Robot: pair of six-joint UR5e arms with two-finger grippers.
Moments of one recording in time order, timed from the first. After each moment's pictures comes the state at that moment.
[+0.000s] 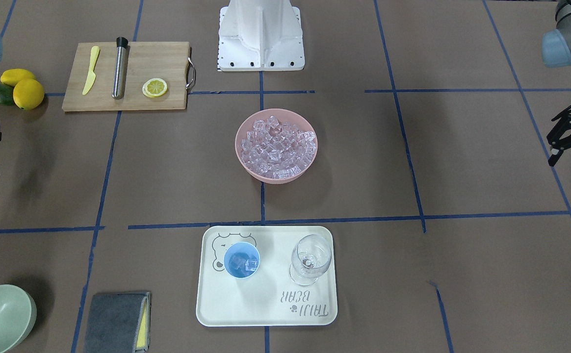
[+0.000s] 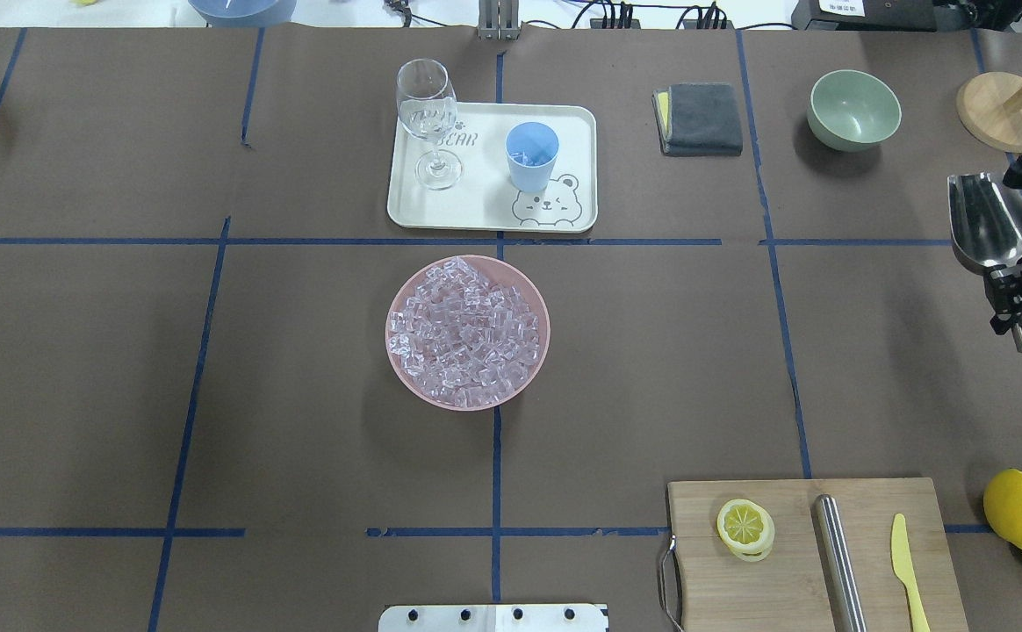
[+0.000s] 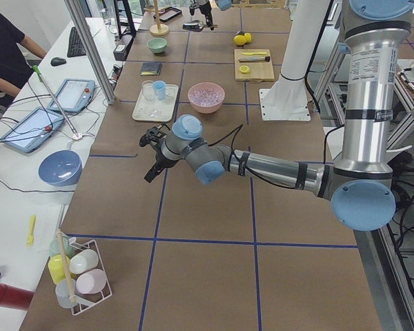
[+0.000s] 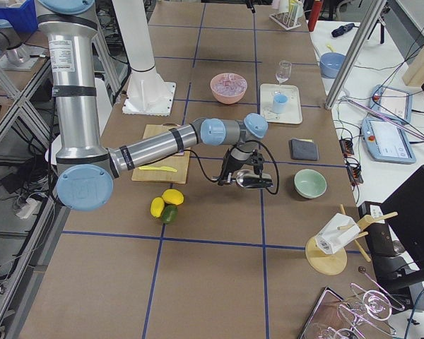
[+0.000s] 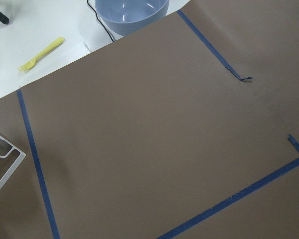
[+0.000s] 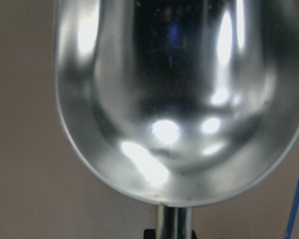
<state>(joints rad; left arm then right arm) -1.25 -1.56 -1.73 -2.30 -2.09 -0.27 1.10 -1.53 1.84 -1.89 2.33 0.34</state>
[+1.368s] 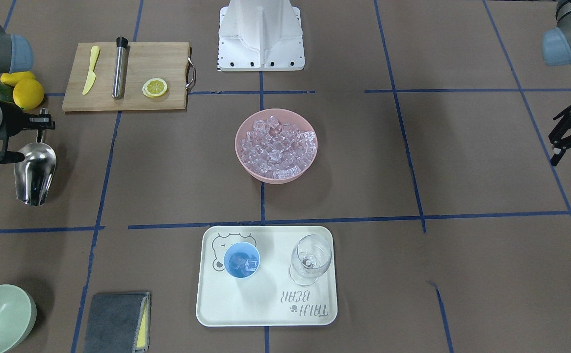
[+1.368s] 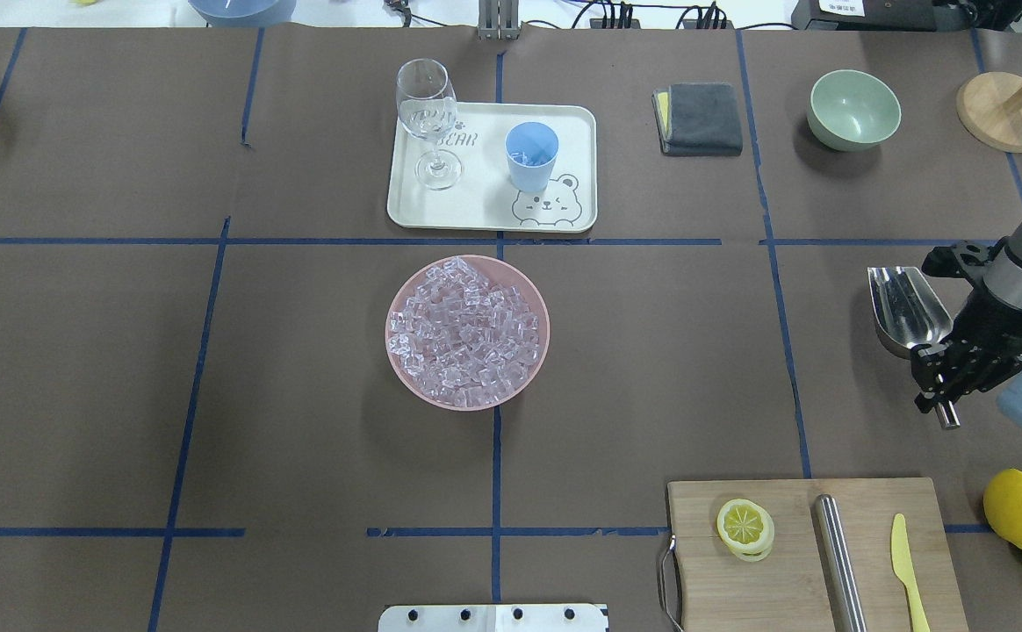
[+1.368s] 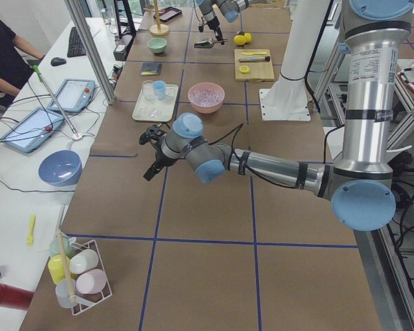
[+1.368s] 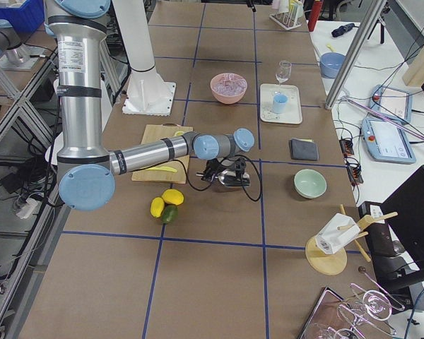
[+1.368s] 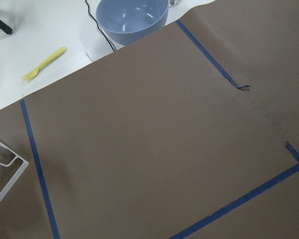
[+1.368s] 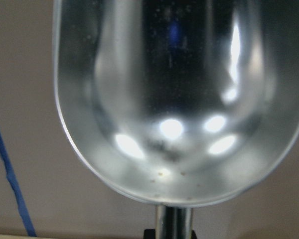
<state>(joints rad) -1.26 -1.56 -1.74 -2.30 -2.08 -0.27 0.95 -1.57 1.77 -1.72 2.51 0.44</state>
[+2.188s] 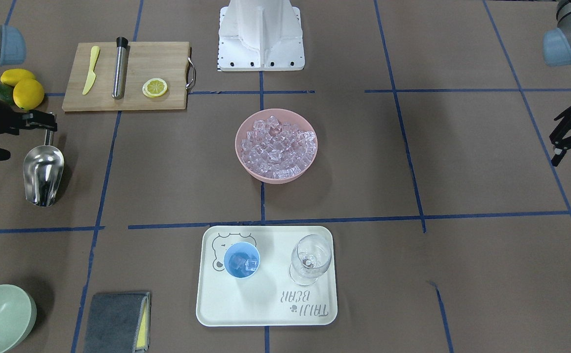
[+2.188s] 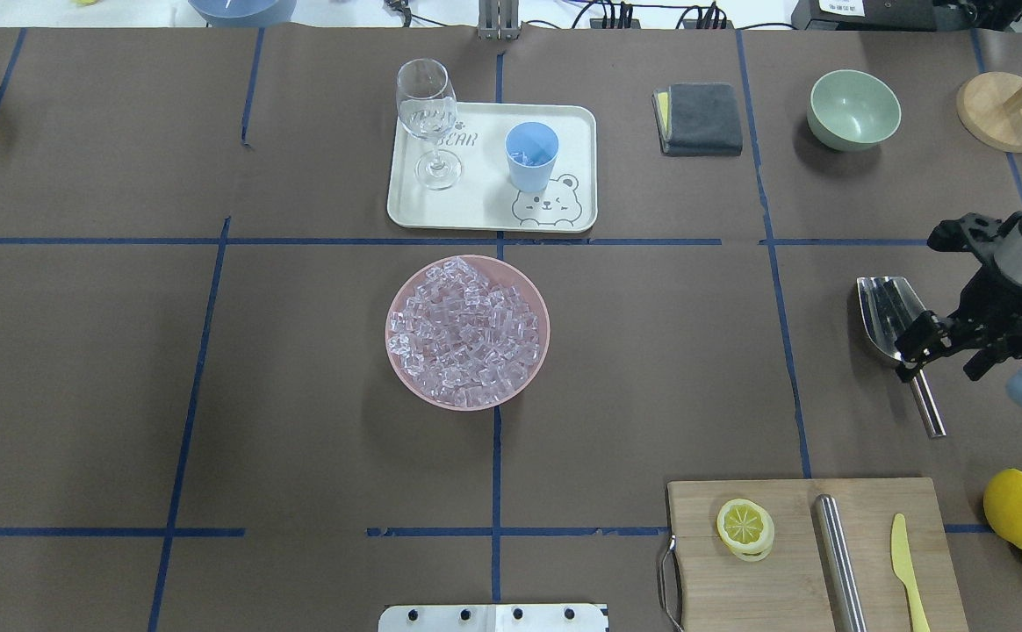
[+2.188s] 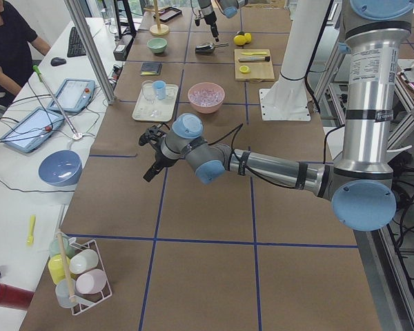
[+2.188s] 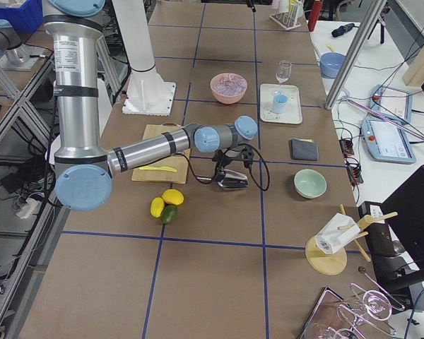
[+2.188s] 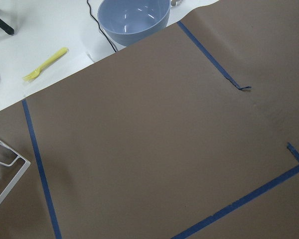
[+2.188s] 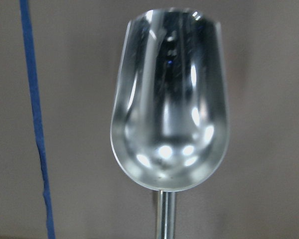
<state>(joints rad) -1.26 -1.57 -1.73 -2.27 -2.08 -0.27 1.07 -1.56 1.86 -1.71 2.44 0.42</state>
